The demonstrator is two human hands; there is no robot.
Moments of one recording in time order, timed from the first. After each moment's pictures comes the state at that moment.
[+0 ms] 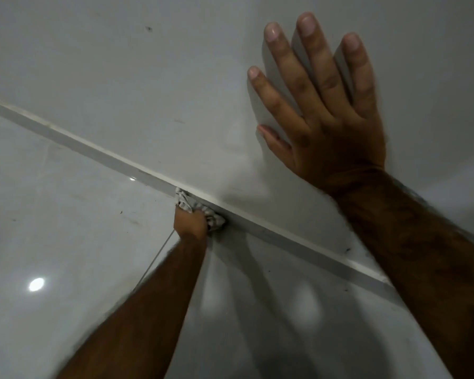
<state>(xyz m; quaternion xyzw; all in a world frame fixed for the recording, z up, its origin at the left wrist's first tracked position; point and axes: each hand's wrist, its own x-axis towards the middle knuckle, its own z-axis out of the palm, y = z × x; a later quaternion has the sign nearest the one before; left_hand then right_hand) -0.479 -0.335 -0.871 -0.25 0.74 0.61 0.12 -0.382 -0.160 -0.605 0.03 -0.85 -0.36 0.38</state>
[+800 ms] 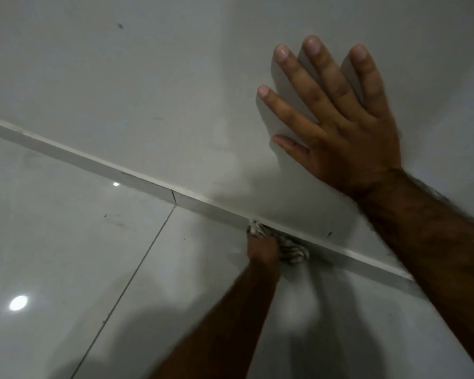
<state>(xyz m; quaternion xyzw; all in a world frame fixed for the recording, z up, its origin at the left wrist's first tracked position) -0.337 -0.208 -0.927 -0.21 0.53 0.75 0.34 -0.336 -0.127 -0.605 0.05 -0.85 -0.38 0.36</state>
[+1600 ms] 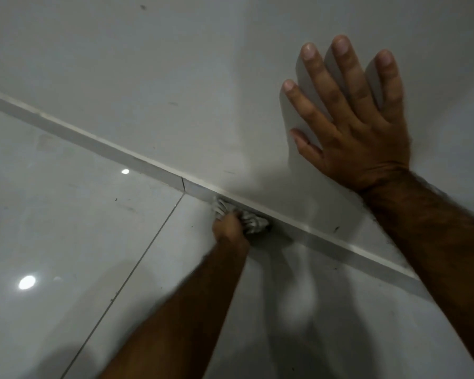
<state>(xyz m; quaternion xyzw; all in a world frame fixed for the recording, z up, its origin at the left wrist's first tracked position) -0.399 -0.269 -0.879 -0.33 0.42 0.79 0.30 -0.333 -0.126 -0.622 0.03 -0.86 -0.37 0.35</state>
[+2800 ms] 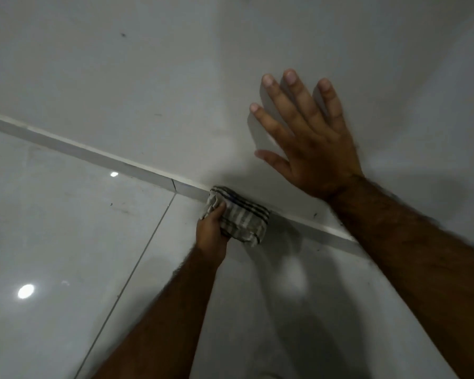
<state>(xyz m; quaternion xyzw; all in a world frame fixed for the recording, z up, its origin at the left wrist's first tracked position) -0.374 -0.318 -0.803 -0.22 0.46 0.79 0.34 -0.318 -0.145 -0.610 0.02 -0.93 -0.27 0.26</state>
